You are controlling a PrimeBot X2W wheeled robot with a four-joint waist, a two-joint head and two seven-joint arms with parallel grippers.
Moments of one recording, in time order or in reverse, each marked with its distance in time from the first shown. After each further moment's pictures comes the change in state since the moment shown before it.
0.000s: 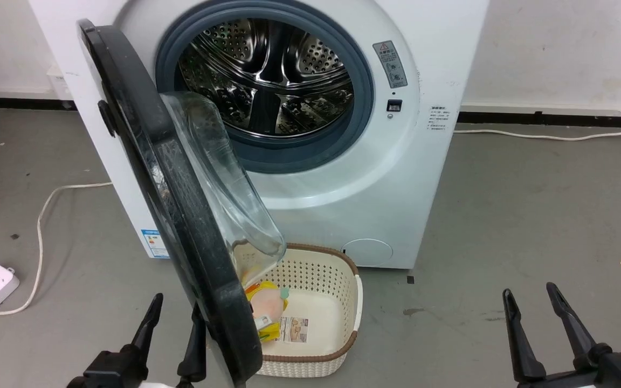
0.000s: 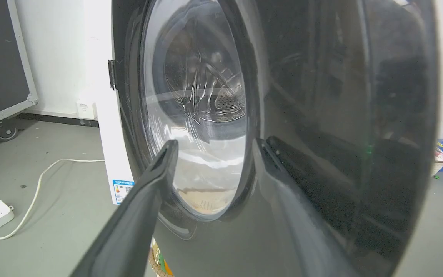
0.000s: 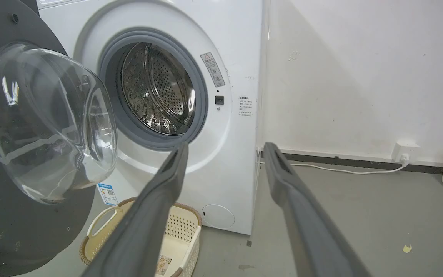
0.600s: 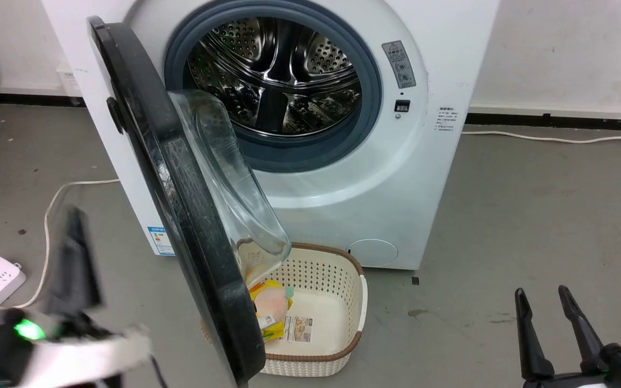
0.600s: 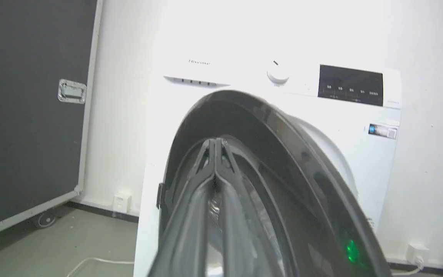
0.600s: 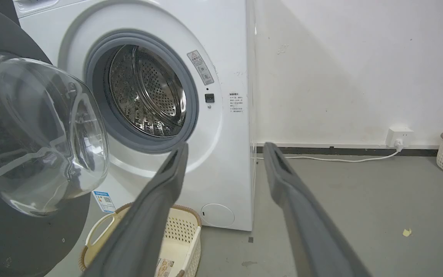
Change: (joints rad) left arm -0.074 -0.003 0.142 -0.302 -0.039 0.058 0.000; right arm -0.004 0.011 -0.021 0.021 0.049 0.000 0.000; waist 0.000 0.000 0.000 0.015
